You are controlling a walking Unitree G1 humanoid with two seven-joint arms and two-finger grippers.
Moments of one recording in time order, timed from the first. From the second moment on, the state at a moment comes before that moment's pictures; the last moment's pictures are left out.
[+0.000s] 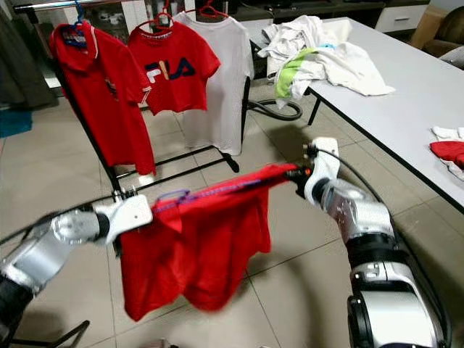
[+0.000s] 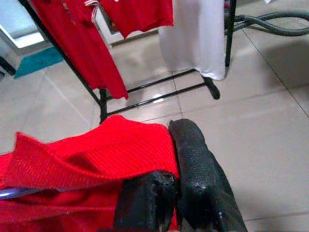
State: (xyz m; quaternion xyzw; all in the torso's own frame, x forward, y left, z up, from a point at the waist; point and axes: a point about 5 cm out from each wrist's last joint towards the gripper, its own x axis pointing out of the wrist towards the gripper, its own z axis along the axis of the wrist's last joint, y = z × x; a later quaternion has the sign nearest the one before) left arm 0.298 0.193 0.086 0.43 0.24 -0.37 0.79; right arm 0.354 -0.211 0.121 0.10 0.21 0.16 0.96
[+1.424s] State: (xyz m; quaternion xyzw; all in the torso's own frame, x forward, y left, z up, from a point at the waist) left arm 0.323 0.216 0.074 0.24 0.28 -0.33 0.87; right arm 0.295 -0.169 0.136 0.01 0.14 0.18 0.97
